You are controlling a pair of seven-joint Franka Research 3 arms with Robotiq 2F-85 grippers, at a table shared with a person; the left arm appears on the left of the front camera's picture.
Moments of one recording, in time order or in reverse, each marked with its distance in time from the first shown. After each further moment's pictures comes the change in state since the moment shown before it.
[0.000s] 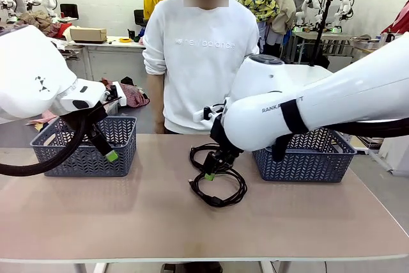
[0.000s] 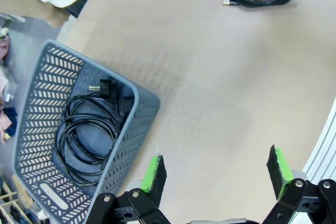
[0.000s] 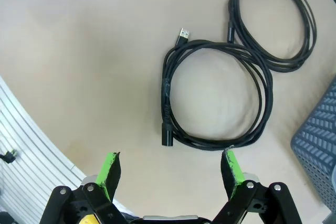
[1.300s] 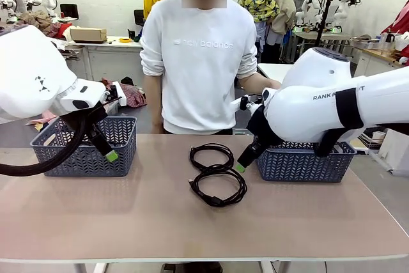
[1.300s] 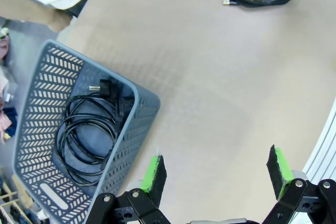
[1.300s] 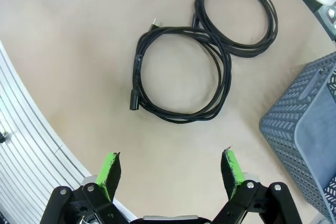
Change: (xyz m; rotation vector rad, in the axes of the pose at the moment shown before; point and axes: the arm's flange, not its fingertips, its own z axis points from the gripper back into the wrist) left arm 0.000 0.000 0.000 0.000 0.000 0.000; right arm -0.070 -0.058 0.054 0.019 -0.146 0.057
